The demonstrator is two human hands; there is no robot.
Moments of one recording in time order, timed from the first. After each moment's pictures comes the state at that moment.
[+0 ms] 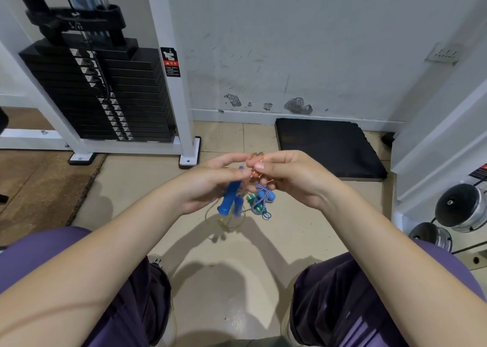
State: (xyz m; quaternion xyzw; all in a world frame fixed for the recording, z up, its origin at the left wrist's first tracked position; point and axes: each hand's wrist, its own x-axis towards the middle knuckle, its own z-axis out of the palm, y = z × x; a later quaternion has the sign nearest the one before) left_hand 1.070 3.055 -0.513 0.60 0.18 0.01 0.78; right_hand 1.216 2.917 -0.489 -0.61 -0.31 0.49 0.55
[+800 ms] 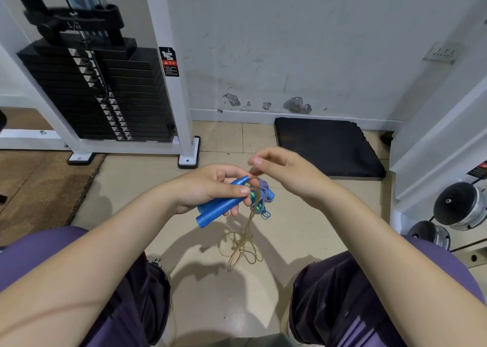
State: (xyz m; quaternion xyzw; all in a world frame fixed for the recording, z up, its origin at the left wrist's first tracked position) left_hand 1.060 3.055 -0.505 0.69 0.14 -0.08 0.70; right_hand 1.215 2.913 -0.490 -0.72 -0.41 0.36 0.44
